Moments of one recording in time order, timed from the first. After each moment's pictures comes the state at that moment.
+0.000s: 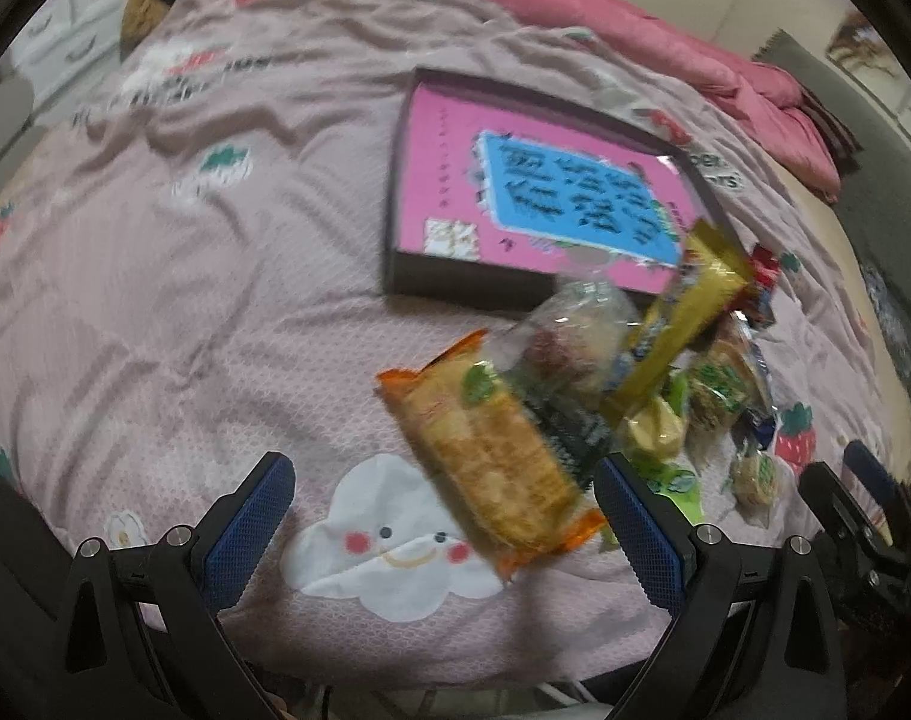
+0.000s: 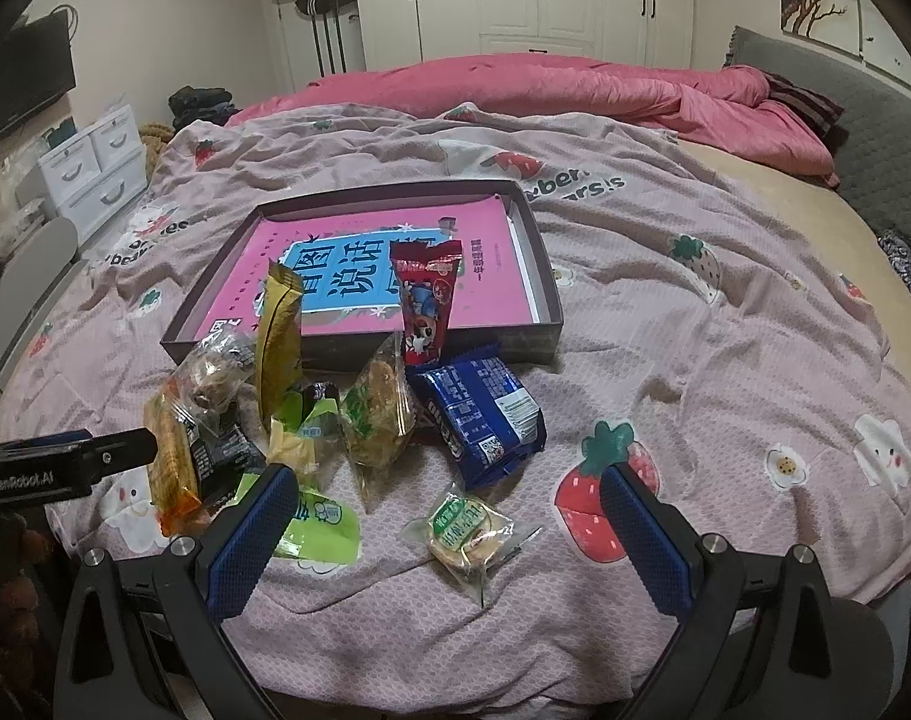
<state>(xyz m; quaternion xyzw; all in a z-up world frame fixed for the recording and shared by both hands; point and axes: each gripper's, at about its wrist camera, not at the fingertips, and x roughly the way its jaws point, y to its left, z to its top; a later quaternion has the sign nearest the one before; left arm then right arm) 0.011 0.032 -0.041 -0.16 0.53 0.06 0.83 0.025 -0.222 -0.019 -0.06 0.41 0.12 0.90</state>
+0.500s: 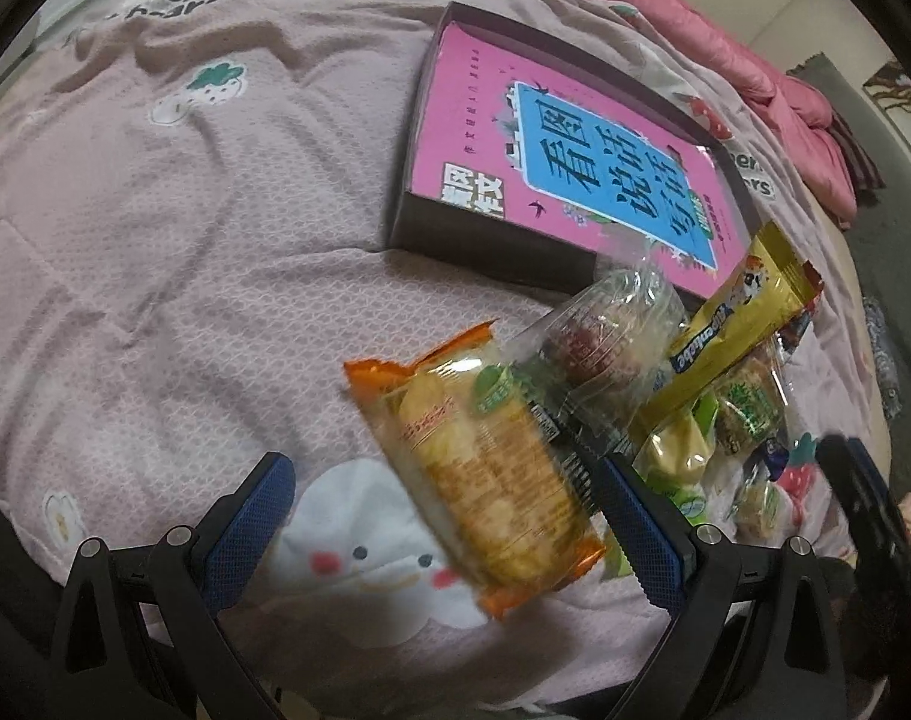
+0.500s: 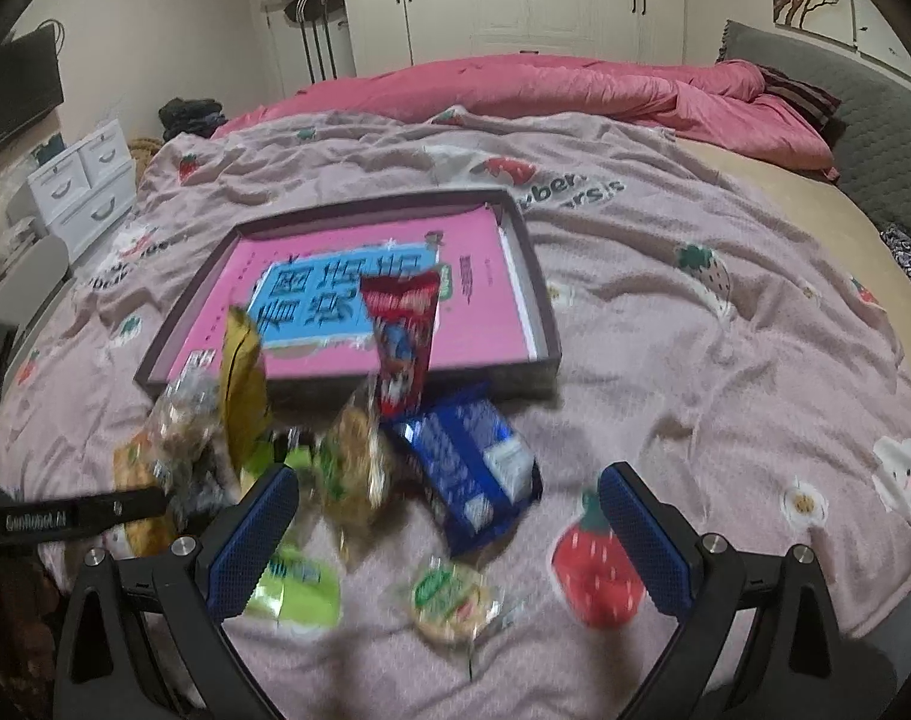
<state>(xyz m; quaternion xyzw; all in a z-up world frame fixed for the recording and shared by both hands) 0.036 0.036 -0.072 -0.22 0.55 0.06 0.80 0.065 -0.222 -0.021 -0.03 0.38 0.12 0.92</state>
